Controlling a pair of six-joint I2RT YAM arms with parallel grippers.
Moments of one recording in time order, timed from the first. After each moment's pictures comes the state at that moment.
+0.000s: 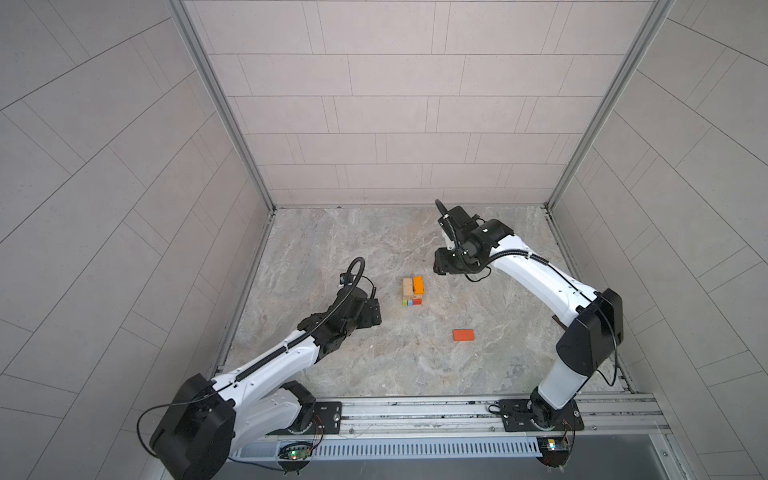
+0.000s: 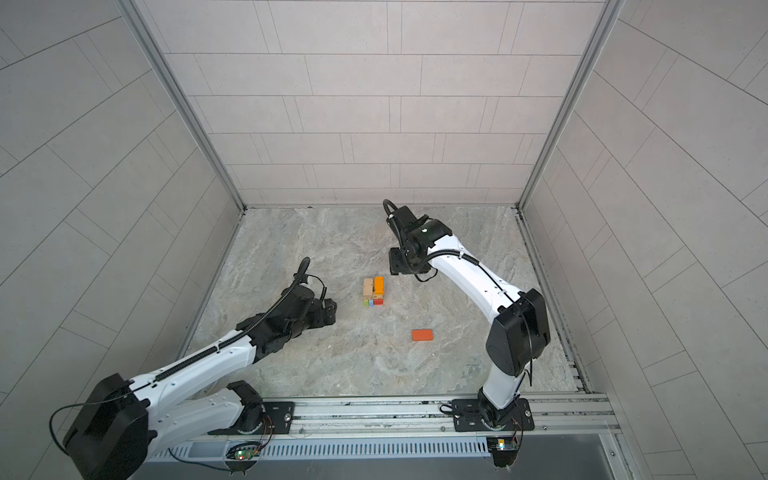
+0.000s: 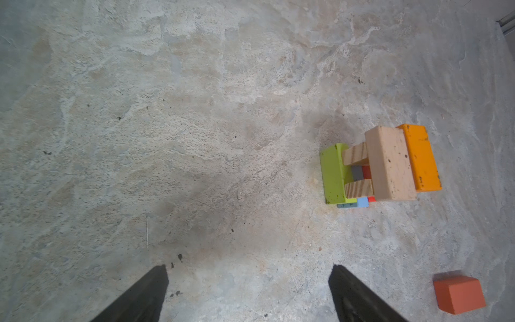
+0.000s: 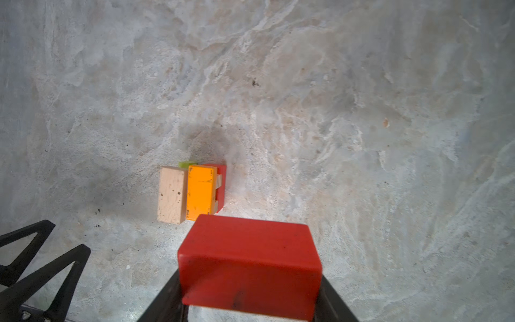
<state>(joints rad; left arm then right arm) -0.62 1.07 0.51 -0.26 -0.20 -0.64 0.57 1.73 1.65 -1.09 0.02 0.48</state>
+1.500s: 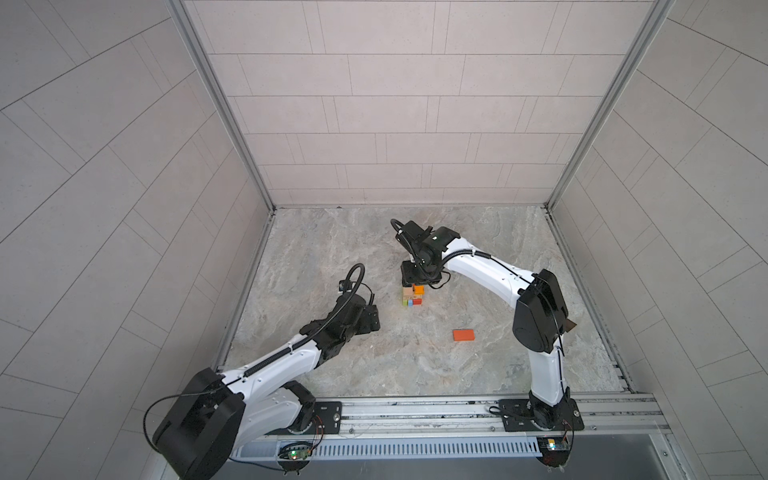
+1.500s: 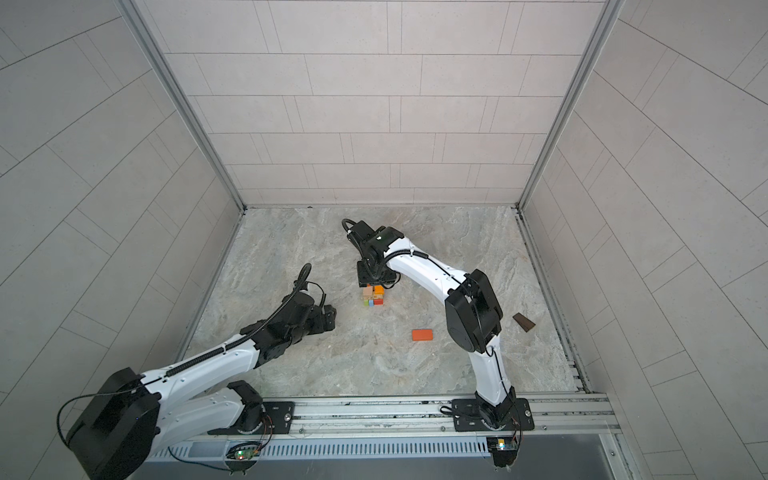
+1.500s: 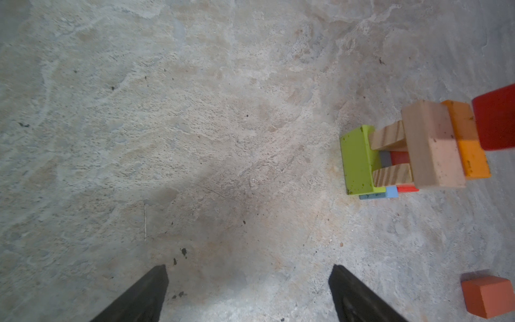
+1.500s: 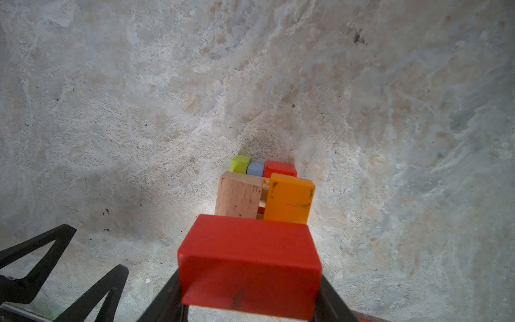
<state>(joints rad) -0.61 1.10 0.42 -0.15 -0.19 -0.65 0.71 2.00 1.81 -1.08 0.00 0.58</state>
